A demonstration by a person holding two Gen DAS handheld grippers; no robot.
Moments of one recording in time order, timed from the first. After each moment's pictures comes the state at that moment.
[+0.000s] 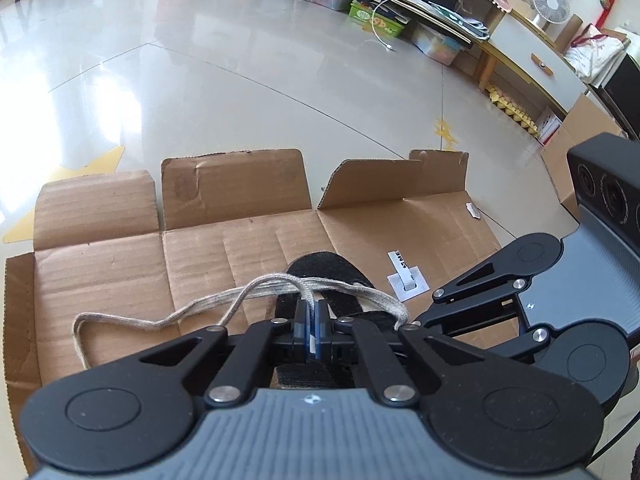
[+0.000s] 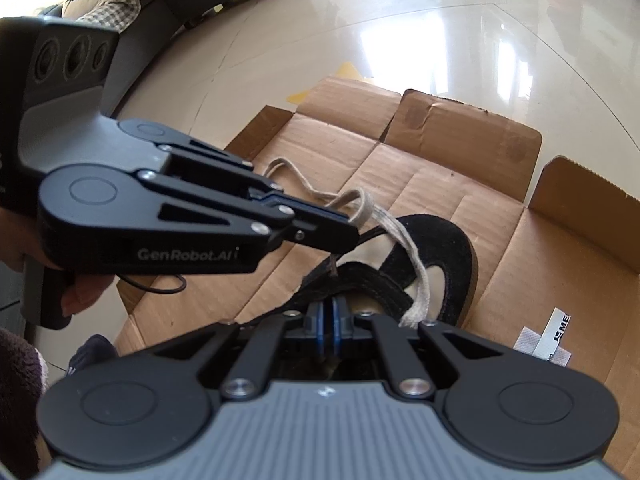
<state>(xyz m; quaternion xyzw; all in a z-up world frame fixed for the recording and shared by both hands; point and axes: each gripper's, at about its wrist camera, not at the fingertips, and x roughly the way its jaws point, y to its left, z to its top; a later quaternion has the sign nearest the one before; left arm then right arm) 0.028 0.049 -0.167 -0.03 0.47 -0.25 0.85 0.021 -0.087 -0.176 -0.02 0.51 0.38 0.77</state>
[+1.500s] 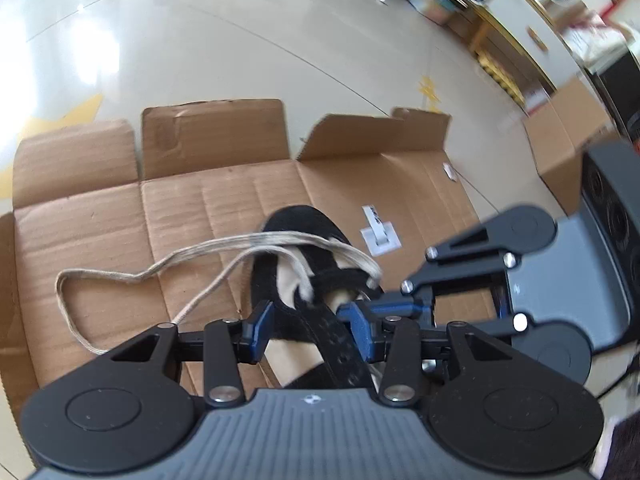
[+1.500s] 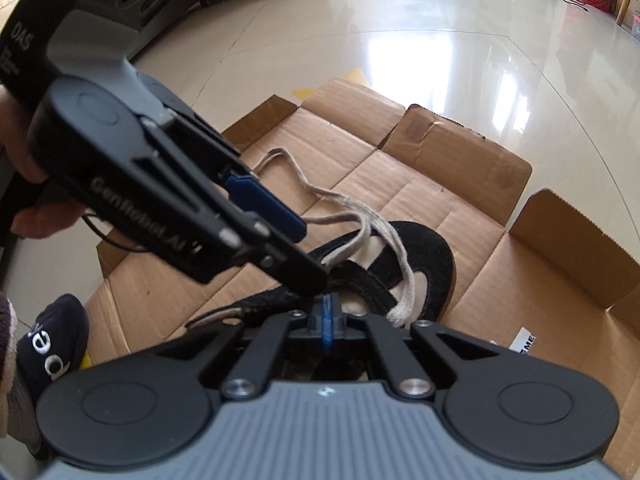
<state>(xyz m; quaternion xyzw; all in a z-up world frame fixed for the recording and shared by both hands) 0.032 0.049 -0.153 -0.03 0.55 -0.29 0.78 0.008 -0.085 -0.160 -0.11 0.48 0.38 0.78</state>
